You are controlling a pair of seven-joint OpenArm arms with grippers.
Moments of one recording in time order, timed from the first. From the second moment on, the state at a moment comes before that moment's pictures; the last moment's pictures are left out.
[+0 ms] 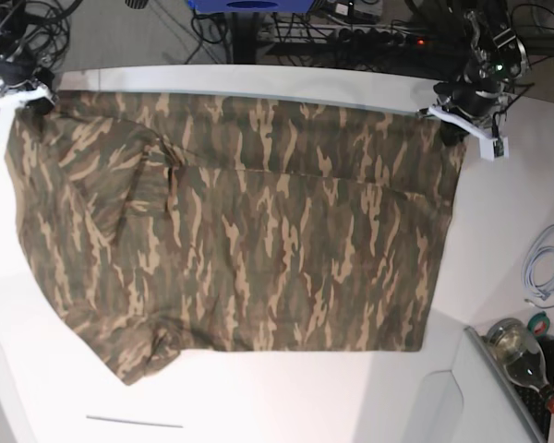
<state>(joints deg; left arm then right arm) 19.6 -5.3 -34.0 78.9 -12.3 -24.0 23.8 -25.7 8.9 32.2 74.1 39.2 17.2 -32.2</state>
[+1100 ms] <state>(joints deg) 24.9 -5.4 -34.0 79.5 -14.9 -23.6 23.1 -28.5 8.7 32.6 74.3 39.9 21.0 -31.0</state>
